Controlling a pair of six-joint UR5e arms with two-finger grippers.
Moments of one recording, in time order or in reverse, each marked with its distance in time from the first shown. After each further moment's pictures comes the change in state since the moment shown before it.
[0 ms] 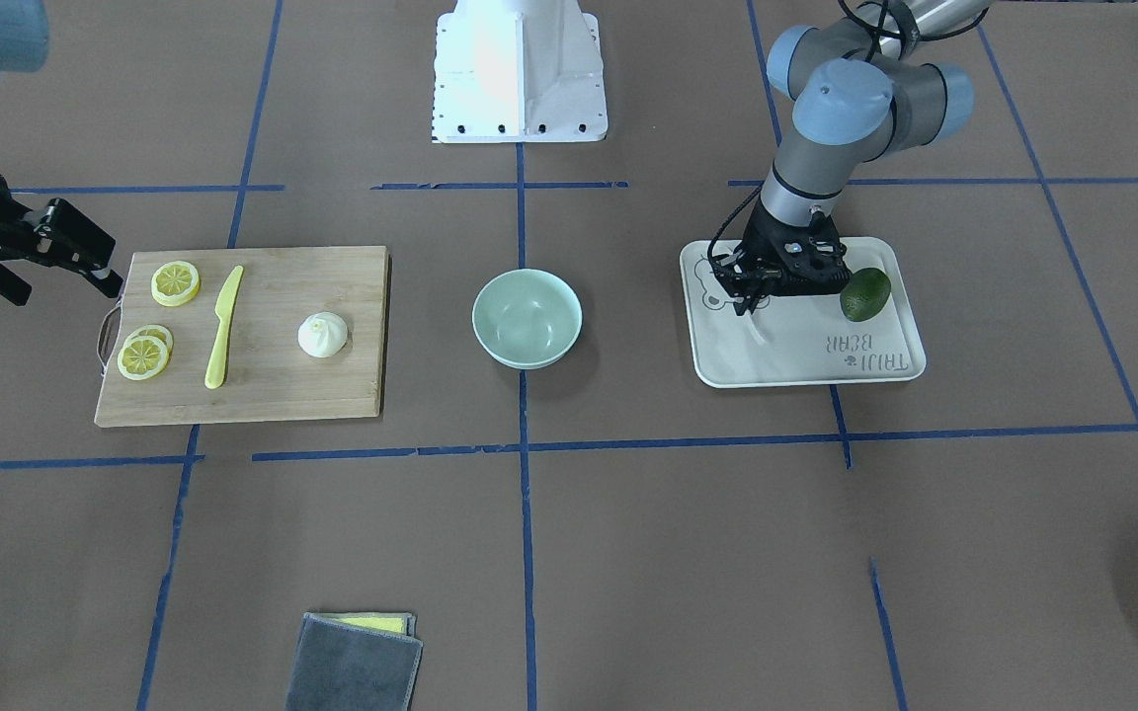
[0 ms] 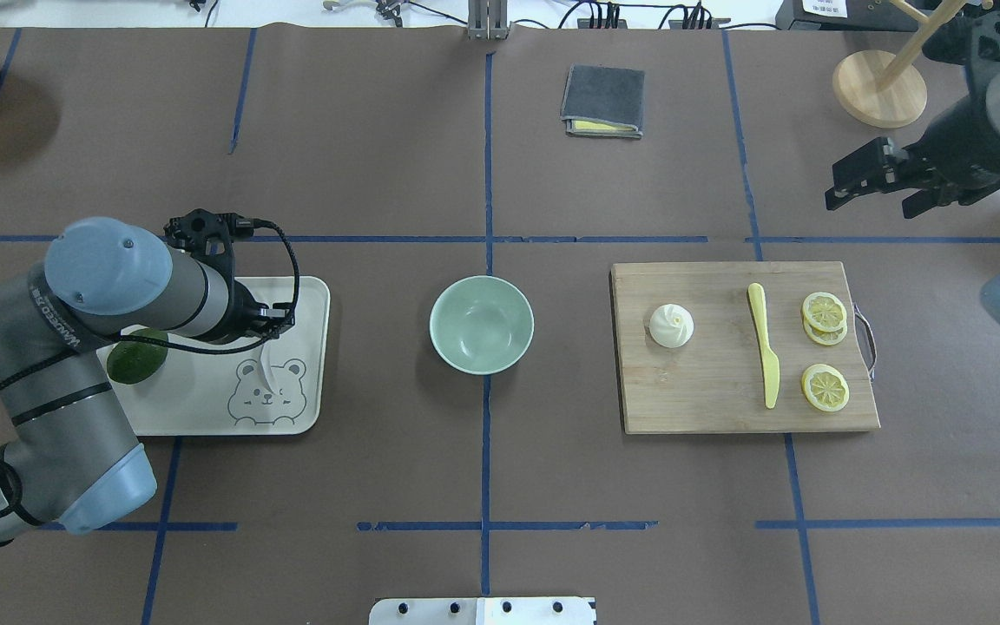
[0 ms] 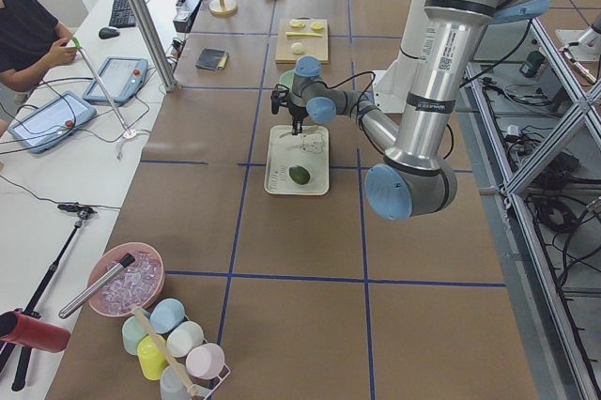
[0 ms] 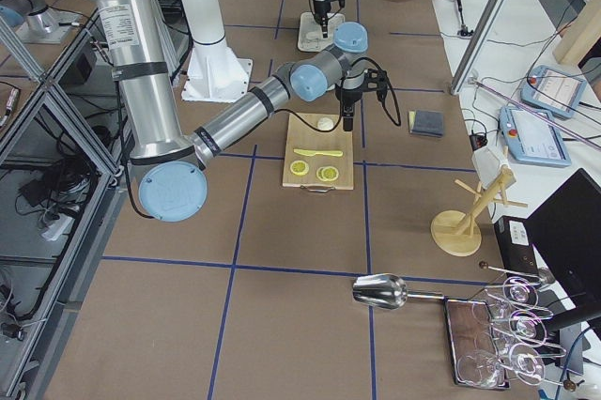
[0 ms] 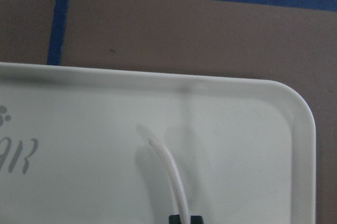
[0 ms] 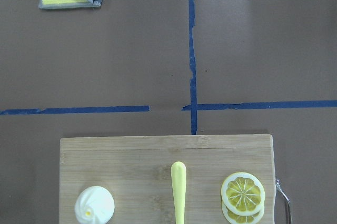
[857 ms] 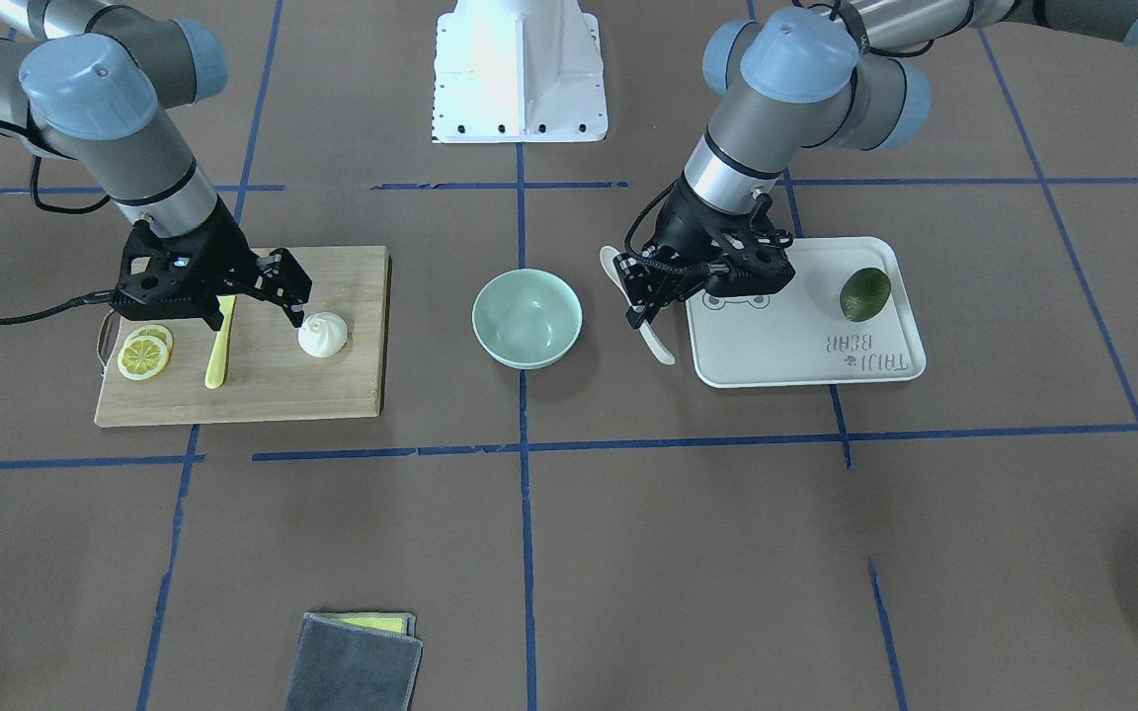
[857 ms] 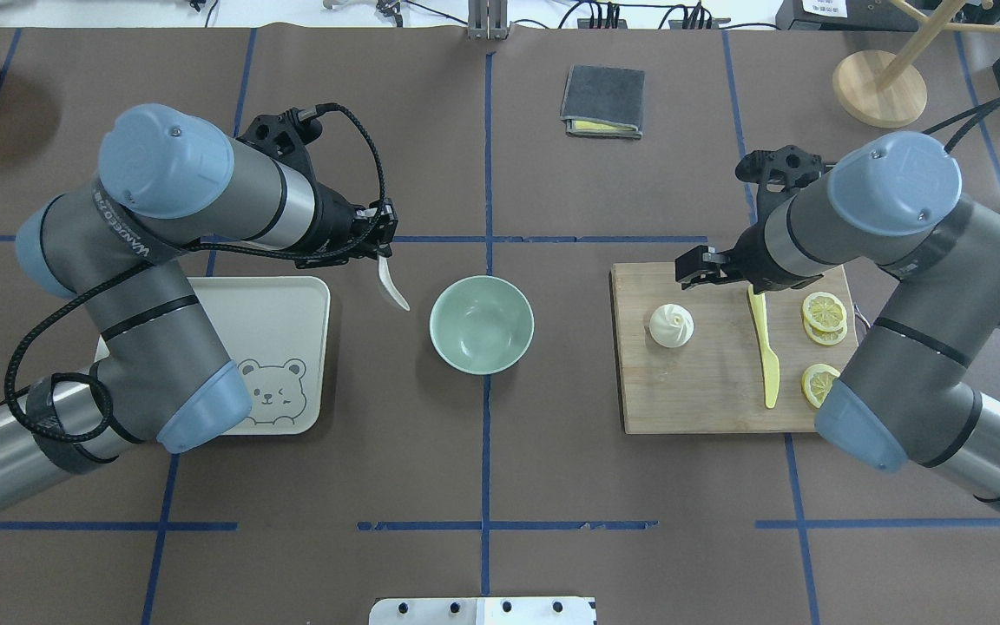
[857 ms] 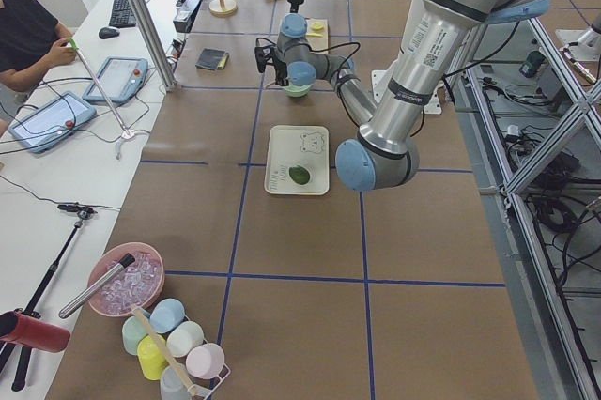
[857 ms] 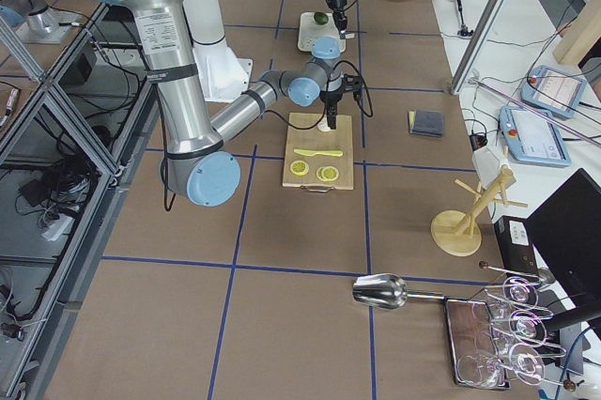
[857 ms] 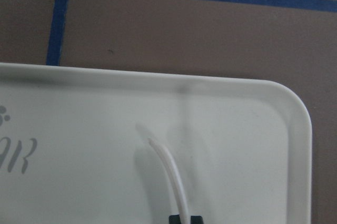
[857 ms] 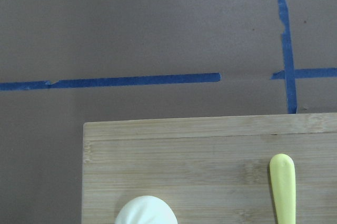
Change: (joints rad) left arm -0.050 -0.247 0.116 -0.160 -0.064 -0.329; right arm -0.335 0.075 -0.142 0.202 -0.291 0.278
